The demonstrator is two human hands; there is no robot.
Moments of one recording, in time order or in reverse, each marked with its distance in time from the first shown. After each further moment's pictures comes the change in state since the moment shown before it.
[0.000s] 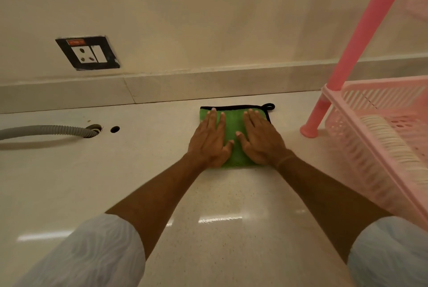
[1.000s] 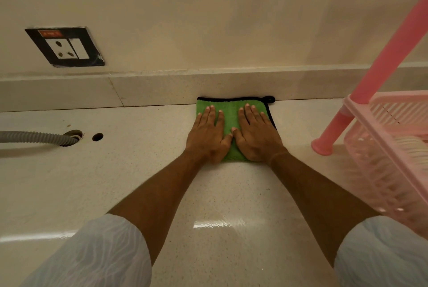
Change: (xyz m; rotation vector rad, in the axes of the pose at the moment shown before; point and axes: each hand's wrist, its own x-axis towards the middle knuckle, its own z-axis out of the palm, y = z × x) left_hand 0.070 -0.028 0.025 0.067 0.035 -0.030; right_hand 0.066 0.009 0.013 -0.113 0.000 0.000
